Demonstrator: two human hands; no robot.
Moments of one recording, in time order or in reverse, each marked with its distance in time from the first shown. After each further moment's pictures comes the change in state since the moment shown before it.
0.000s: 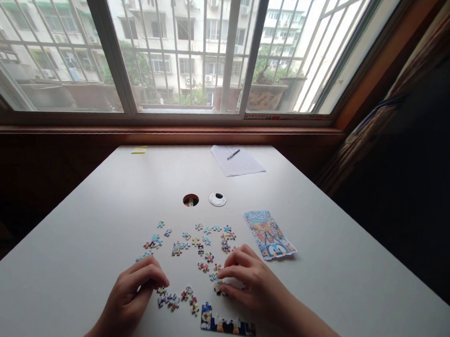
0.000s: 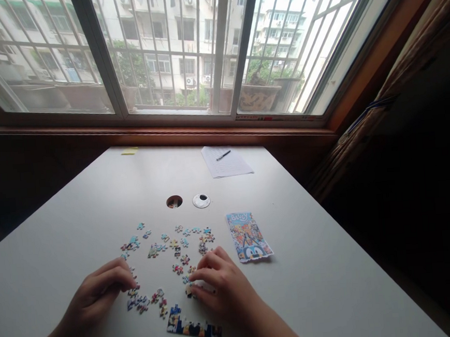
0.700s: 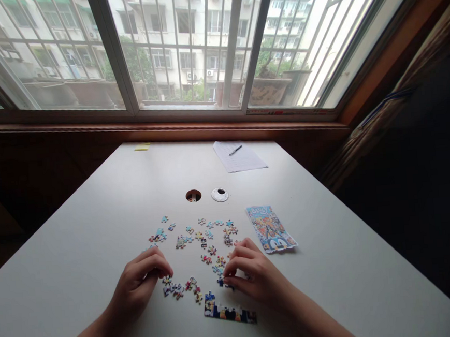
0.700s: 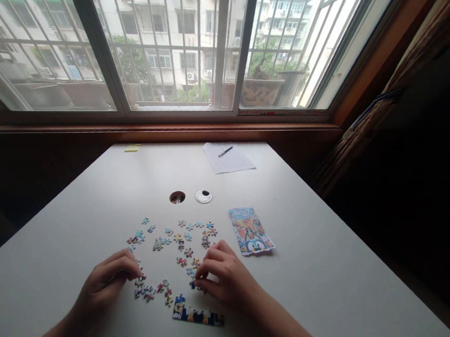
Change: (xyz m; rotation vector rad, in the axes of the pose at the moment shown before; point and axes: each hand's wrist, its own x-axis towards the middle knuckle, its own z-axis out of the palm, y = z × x) left_hand 0.006 0.005 -0.001 -0.008 0.030 -0.015; right_hand 0.002 0.000 -0.003 0.043 0.003 -0.043
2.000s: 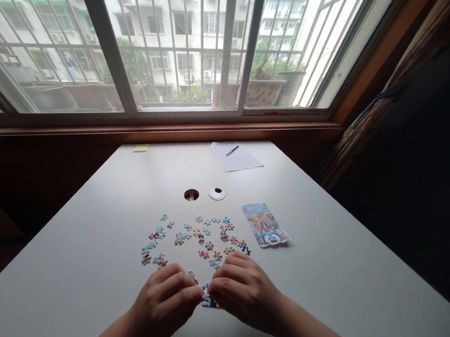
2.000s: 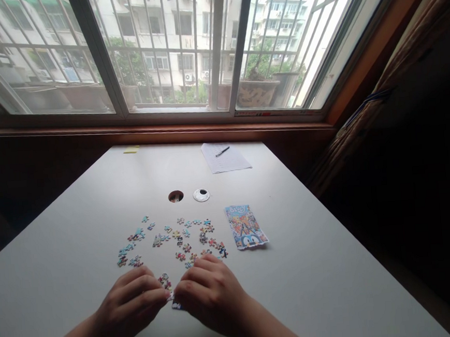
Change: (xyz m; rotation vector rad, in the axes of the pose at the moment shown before) left_hand -0.006 0.035 0.040 0.312 -0.109 0.567; right_hand -0.001 -0.046 0.011 -0.134 0.044 -0.281
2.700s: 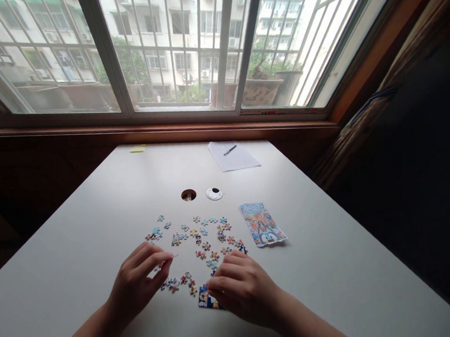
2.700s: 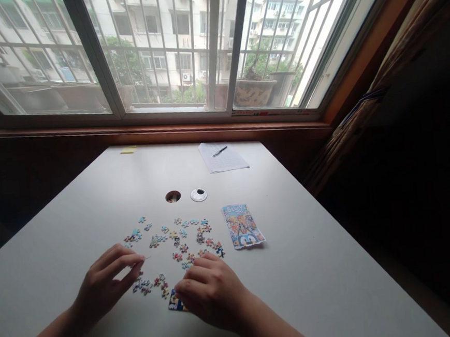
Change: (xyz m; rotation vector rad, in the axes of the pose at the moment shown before) left_hand -0.009 -0.036 -0.023 0.162 0.160 -0.232; right_hand -0.007 0.010 0.000 -0.049 -0.052 0.018
